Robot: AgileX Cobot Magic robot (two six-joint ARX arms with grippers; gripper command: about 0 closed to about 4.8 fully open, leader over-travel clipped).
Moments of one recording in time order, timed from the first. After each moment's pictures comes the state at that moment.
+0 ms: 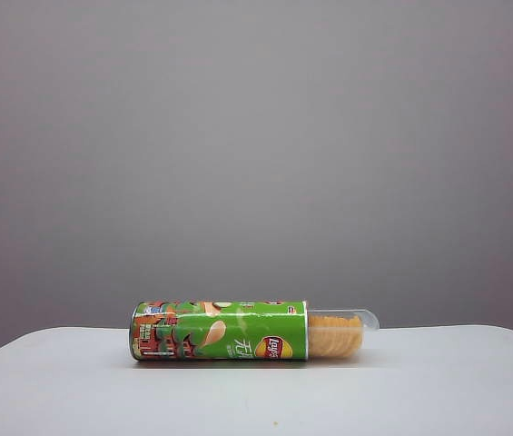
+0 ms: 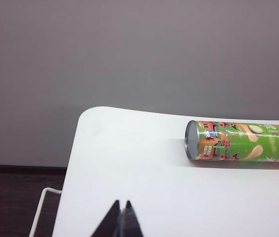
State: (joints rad) left arm 0.00 0.00 0.01 -0.17 0.11 -0.06; right arm 0.06 0.01 0.01 -0.19 0.00 0.26
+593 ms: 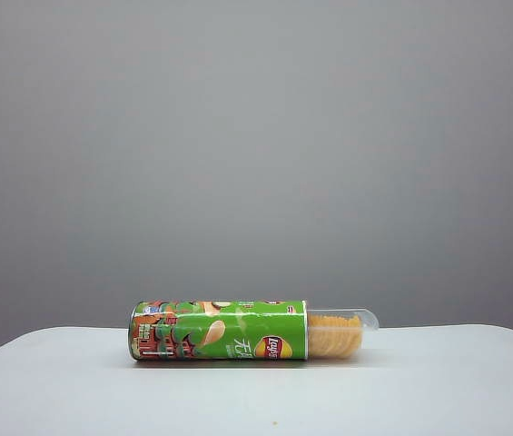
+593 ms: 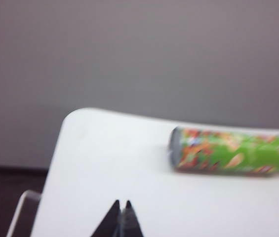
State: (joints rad) left arm 0.00 0.00 0.03 -0.16 0.16 -0.13; right arm 0.06 0.01 0.01 -0.18 -0.02 0.28
